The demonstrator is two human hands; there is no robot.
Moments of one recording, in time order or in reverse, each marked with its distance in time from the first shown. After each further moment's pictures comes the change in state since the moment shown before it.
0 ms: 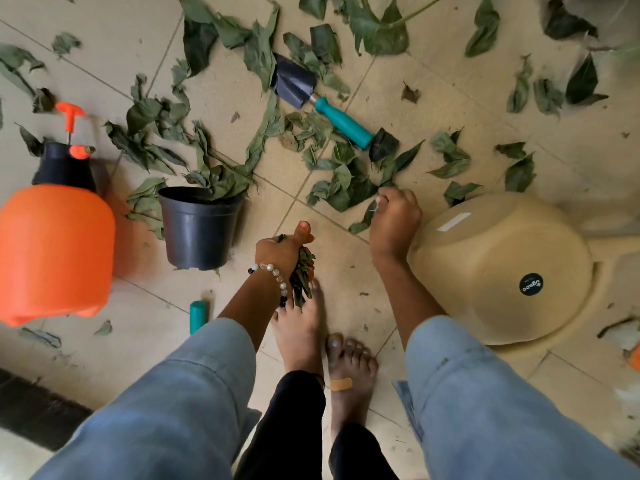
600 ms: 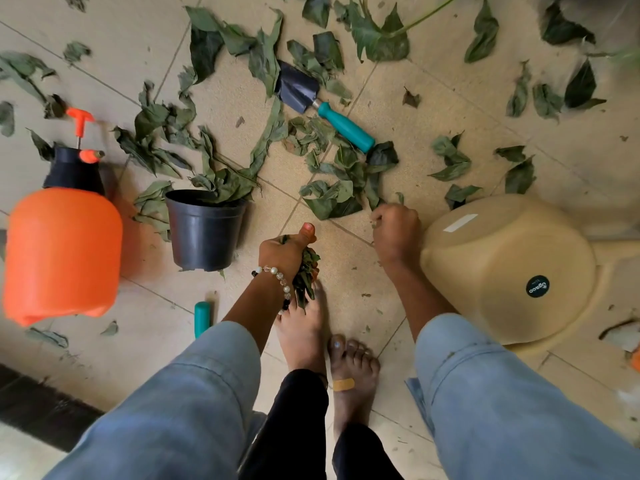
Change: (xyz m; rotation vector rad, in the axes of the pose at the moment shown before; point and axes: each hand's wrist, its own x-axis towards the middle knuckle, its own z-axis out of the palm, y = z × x) left_hand -0.009 0.007 0.000 -0.026 -0.029 0.028; right_hand 0.004 0.017 0.000 -0.129 -0.186 -0.148
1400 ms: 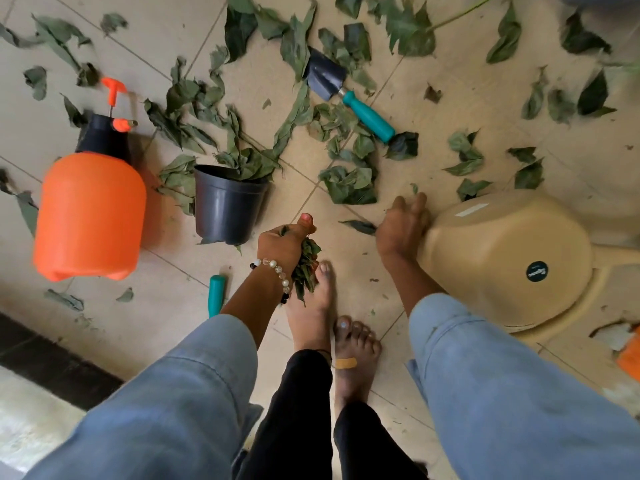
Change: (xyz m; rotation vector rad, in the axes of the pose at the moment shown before) left_hand -0.030 -0.004 -0.034 -0.007 0.012 0.018; right_hand -0.023 -0.013 0.007 -0.251 -0.103 0.208
